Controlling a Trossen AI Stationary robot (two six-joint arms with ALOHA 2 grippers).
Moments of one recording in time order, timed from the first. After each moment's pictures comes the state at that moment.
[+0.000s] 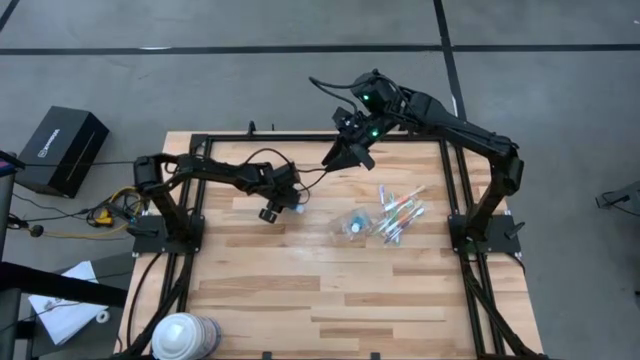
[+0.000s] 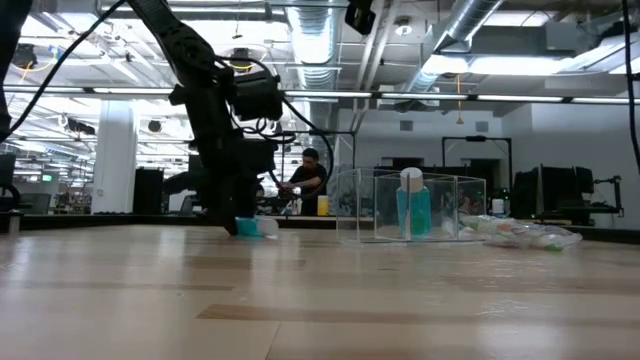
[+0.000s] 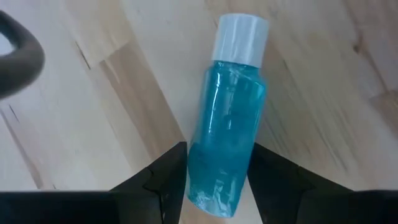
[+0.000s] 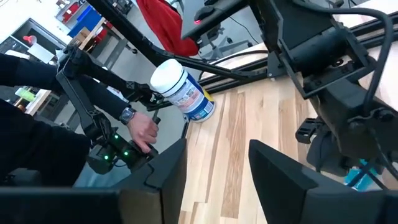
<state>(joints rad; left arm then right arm) 0.33 1.74 0.89 -0.36 -0.07 0.83 -0.39 1.72 1.90 -0.80 -0.87 0.16</state>
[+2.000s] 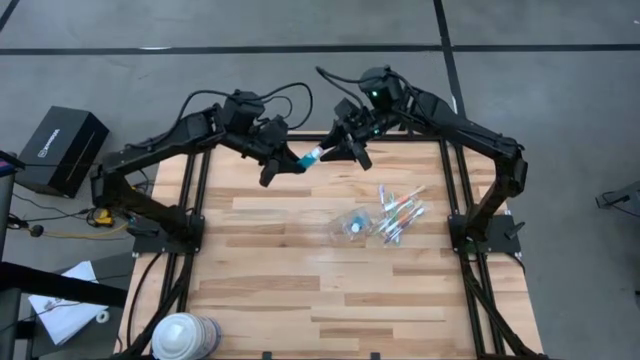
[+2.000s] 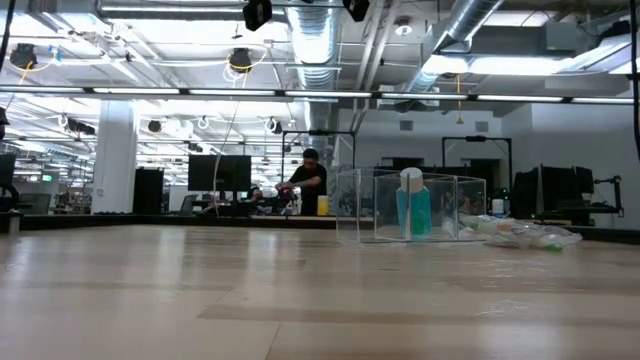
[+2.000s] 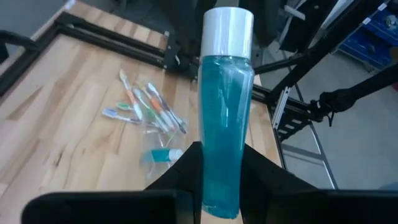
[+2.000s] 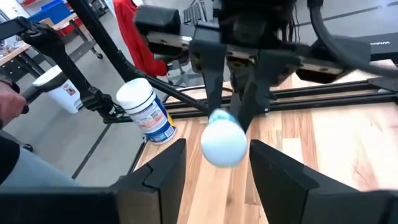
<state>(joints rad) 0.37 1.38 1.51 -0.67 0.49 -0.16 -0.38 1.69 1.90 -0.68 -0.71 0.02</state>
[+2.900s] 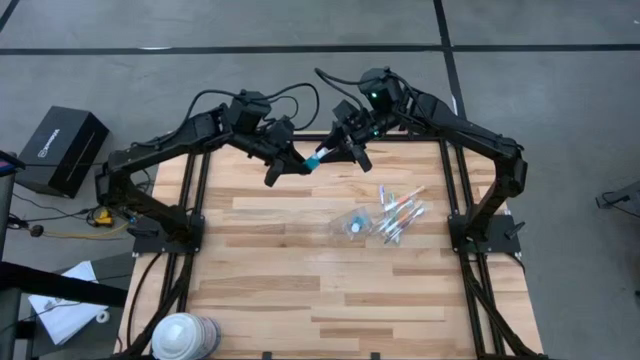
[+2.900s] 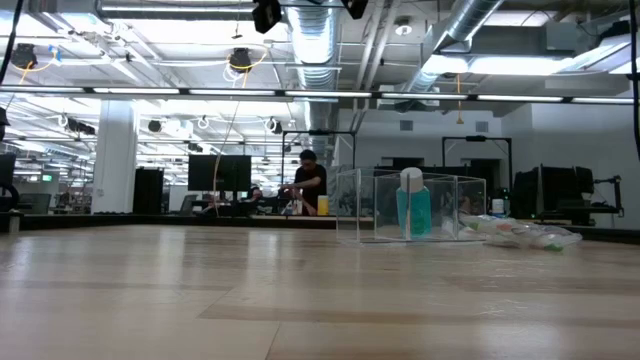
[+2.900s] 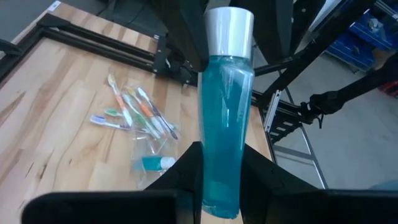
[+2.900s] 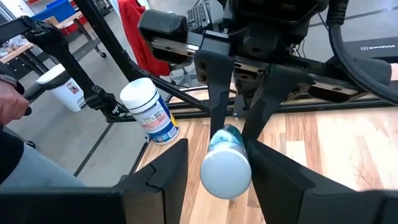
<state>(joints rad) 0.37 1.42 1.52 -0.62 0.53 -0.17 -0.37 1.69 1.90 -0.68 -0.71 0.02</state>
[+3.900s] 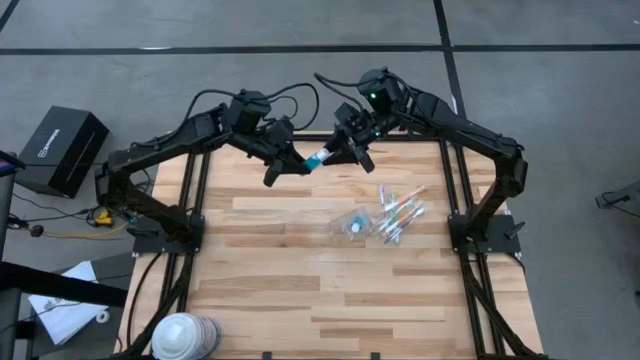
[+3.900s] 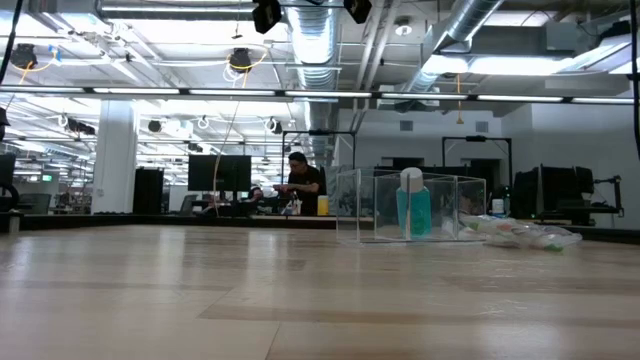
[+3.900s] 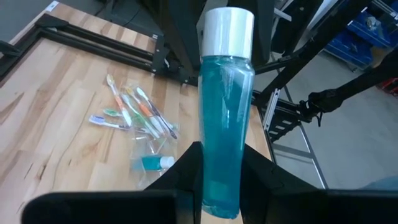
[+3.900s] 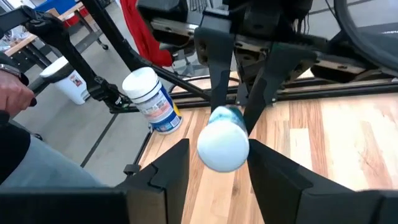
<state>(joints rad) 0.38 1.41 1.52 -0.62 0.53 -0.16 -0.37 1.69 1.90 -0.74 -0.74 -0.01</state>
